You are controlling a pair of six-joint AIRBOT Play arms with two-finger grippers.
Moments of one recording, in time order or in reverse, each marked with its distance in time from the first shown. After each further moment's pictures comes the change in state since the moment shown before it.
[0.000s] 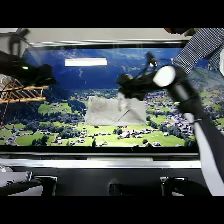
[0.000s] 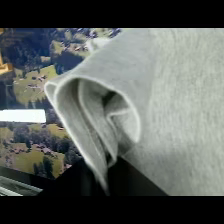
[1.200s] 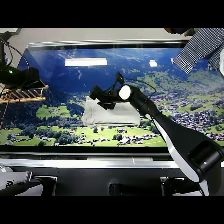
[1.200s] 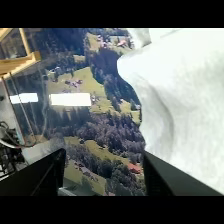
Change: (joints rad) left arm 0.064 0.056 -0.093 0.043 0.011 0.008; right arm 0.143 -0.249 0.000 0.270 -0.300 -0.079
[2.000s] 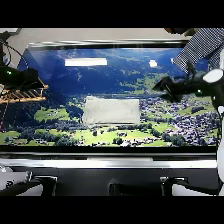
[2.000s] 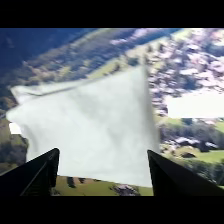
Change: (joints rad) left arm 0.000 0.015 -0.003 0.000 -0.013 0.009; right arm -0.753 0.215 -0.153 -0.002 0.521 -0.480
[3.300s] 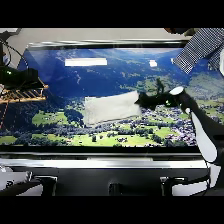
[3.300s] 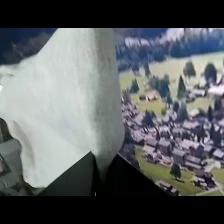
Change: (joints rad) left arm 0.000 0.000 0.000 0.000 0.002 0.003; right arm 0.159 -0.217 -0.055 0.223 -0.222 -0.225
